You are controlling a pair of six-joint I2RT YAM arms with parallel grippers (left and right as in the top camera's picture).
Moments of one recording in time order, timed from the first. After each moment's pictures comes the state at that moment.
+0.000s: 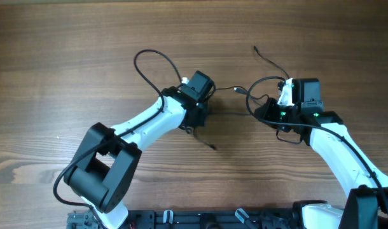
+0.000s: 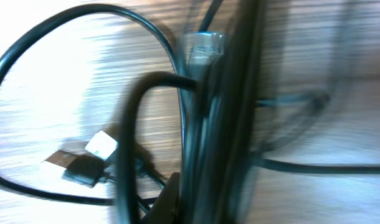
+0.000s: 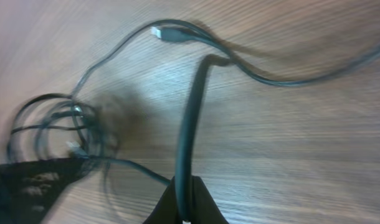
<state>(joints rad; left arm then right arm) -0.62 1.84 1.15 -0.67 -0.09 -0.50 0.07 1.41 0.71 -0.40 -0.41 0.51</state>
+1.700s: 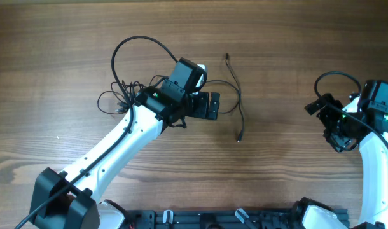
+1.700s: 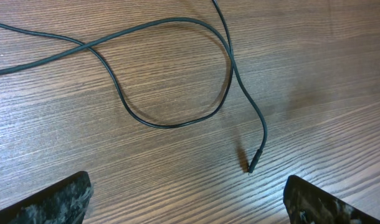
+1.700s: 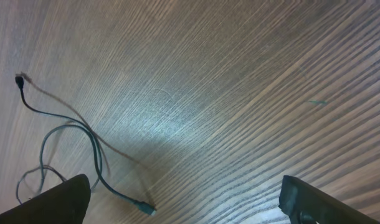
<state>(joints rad) -0.60 1.55 1.19 -0.66 0.12 -0.42 -0.38 1.24 0.94 -0.95 -0.29 0.53</state>
